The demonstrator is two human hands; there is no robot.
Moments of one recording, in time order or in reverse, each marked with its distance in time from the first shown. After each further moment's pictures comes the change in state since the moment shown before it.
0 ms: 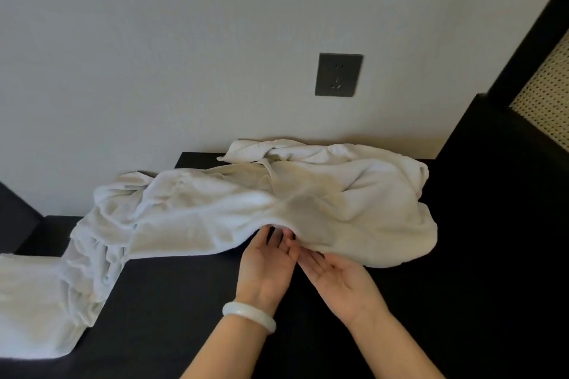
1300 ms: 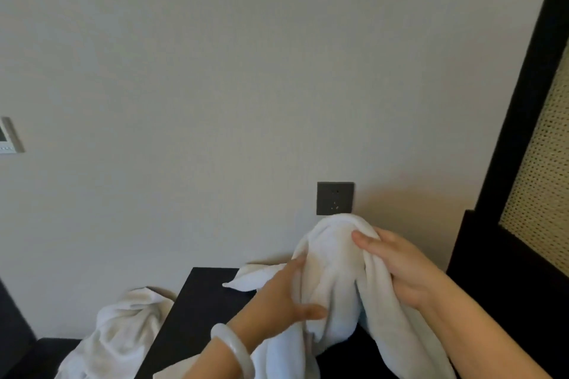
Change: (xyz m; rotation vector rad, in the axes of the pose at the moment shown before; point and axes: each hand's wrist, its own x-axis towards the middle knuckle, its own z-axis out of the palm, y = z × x) left_hand 0.014 0.059 0.134 2.003 -0.248 0.382; right_hand -0.048 -0.145 0.178 -1.012 -0.234 -0.494
